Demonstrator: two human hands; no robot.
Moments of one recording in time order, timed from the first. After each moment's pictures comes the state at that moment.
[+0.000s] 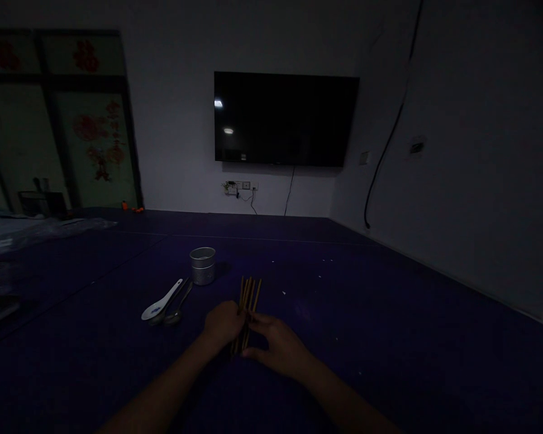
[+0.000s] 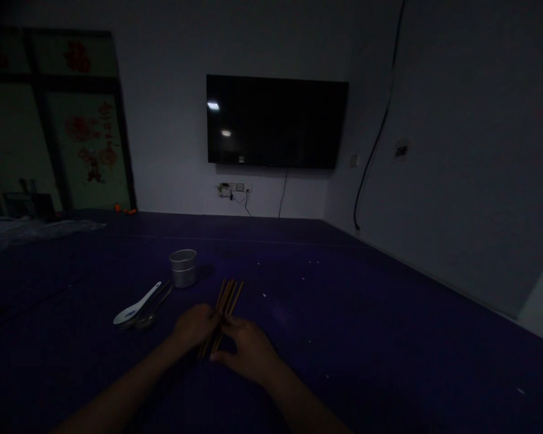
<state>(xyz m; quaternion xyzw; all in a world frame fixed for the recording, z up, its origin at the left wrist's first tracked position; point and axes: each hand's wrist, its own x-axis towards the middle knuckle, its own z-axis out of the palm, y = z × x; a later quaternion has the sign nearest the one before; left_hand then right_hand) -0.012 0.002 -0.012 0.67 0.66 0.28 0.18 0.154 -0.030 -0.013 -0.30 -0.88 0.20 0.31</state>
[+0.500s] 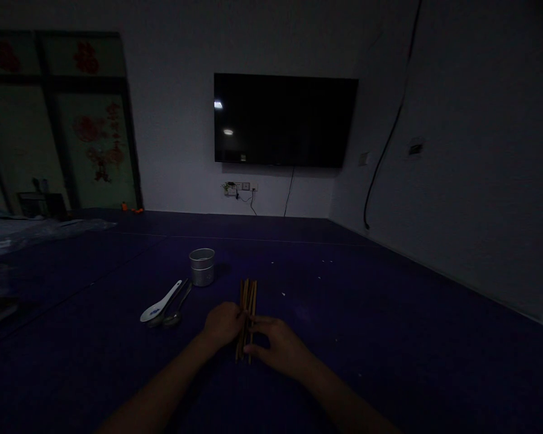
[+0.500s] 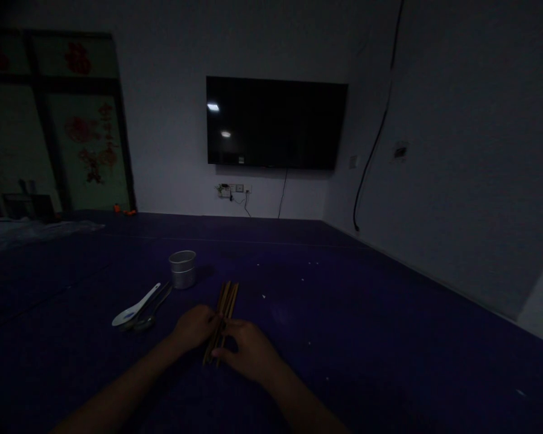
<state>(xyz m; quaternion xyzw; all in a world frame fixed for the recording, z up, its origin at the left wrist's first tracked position) -0.010 -0.002 0.002 0.76 0.64 0.07 0.05 0.154 -0.030 -0.010 -0.31 -0.86 0.24 0.32</state>
